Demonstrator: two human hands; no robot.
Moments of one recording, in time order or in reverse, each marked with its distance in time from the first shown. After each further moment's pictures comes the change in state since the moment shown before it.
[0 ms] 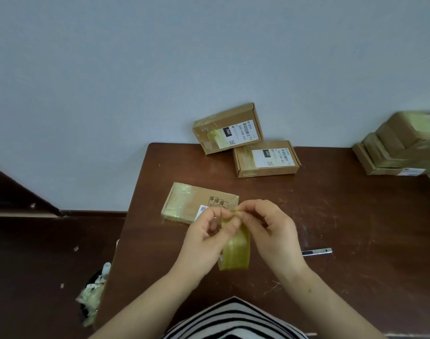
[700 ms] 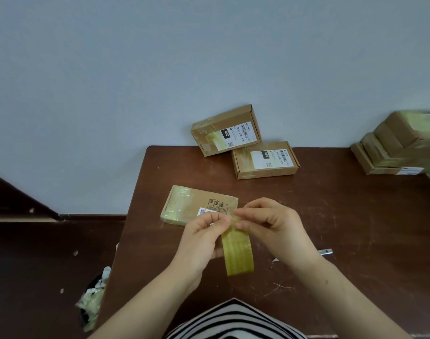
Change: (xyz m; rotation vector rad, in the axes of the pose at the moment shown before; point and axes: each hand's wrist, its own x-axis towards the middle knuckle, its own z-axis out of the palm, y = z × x) left_hand 0.003 0.018 0.001 -0.150 0.044 -0.281; right_hand 0.017 -0.002 -0.019 -0.018 -0.210 -0.009
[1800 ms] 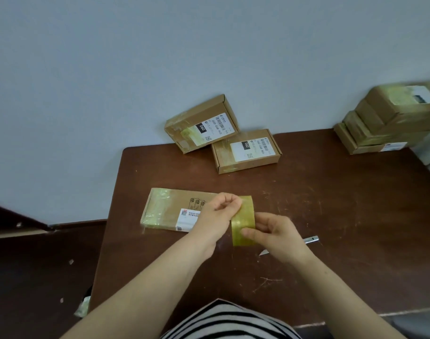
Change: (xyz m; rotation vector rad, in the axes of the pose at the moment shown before) left_hand 0.072 -0.017 0.055 0.296 -0.062 0.022; right_hand -0.015 0.071 -0.016 0.470 -0.040 0.515
